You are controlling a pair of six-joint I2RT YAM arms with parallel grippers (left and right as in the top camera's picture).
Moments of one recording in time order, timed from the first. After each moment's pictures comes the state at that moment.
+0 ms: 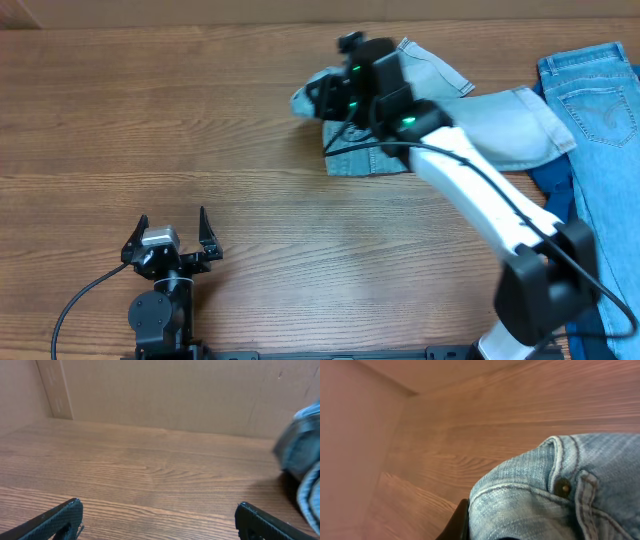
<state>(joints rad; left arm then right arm) 0.10 0.01 0.01 -0.08 -0.02 -0.07 0.53 1.83 1.49 -0.25 -0.28 0.62</state>
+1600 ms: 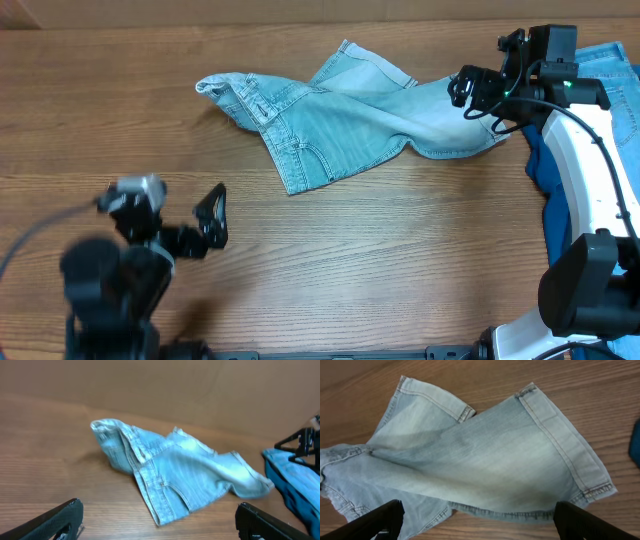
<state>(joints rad) 0.10 0.58 0.81 -0.58 0.36 -0.24 -0.08 1.76 1.52 -0.75 -0.27 0.18</state>
